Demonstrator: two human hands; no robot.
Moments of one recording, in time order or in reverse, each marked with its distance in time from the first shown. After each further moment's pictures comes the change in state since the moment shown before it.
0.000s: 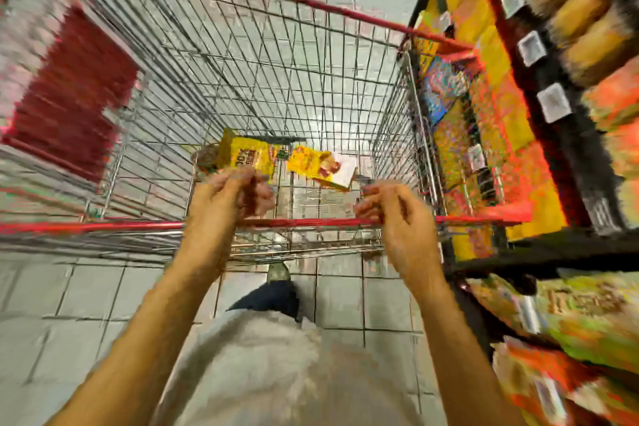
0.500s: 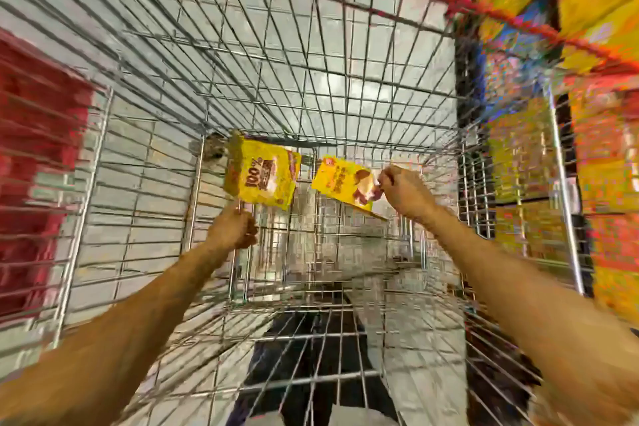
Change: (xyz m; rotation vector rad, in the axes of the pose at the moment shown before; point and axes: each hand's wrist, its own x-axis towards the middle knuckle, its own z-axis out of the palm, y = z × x) left_hand 0.300 -0.120 -0.075 0.351 0.104 -0.736; right_hand 0.306 0.168 0.088 -0.945 -0.408 0.344
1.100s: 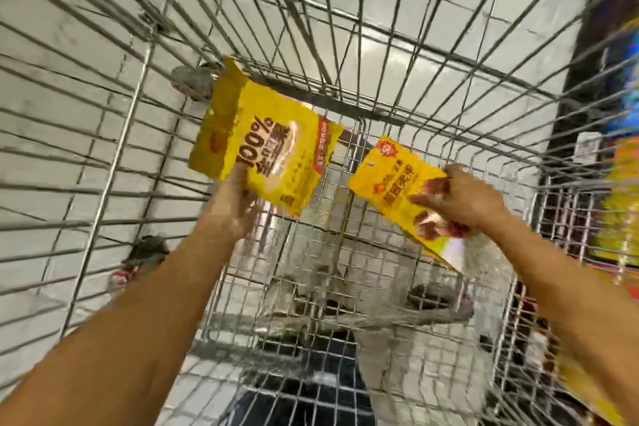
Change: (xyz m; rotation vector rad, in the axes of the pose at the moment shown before) left_hand 0.256 -0.059 0.044 -0.638 0.128 -0.218; right_hand 0.213 0.115 0.134 -0.368 -0.237 0.087
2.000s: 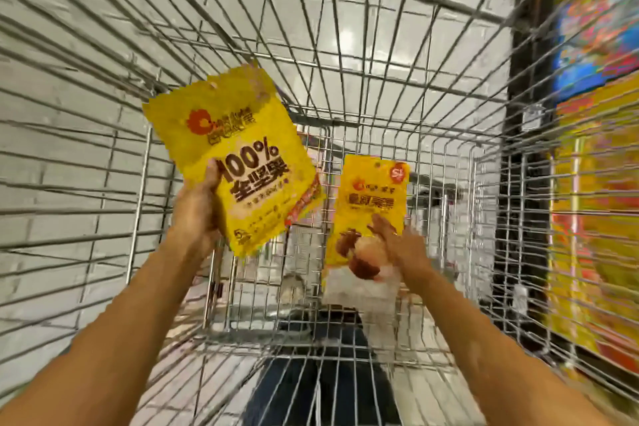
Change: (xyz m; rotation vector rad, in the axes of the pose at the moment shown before) left_hand -0.103 0.028 -0.012 0.077 -0.088 0.371; right_hand -0.137 -0.042 0.051 1.134 0.066 0.326
